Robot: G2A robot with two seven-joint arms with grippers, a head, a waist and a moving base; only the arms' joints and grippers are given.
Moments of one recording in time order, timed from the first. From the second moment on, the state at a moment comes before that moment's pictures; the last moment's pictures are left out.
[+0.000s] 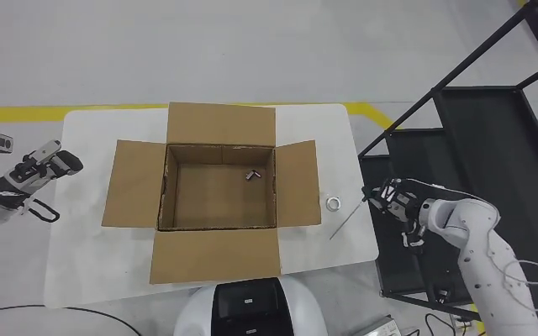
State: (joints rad) left arm 1.17 -0.80 -1.63 -1.15 -0.60 -0.50 -1.15; right arm -1.65 -0.93 1.81 -1.60 -1.30 -0.93 0.33
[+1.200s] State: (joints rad) left arm 1.17 -0.80 -1.63 -1.15 -0.60 -0.50 -1.15; right arm -1.36 -0.95 1.33 -1.99 -0.83 -0.43 0.69
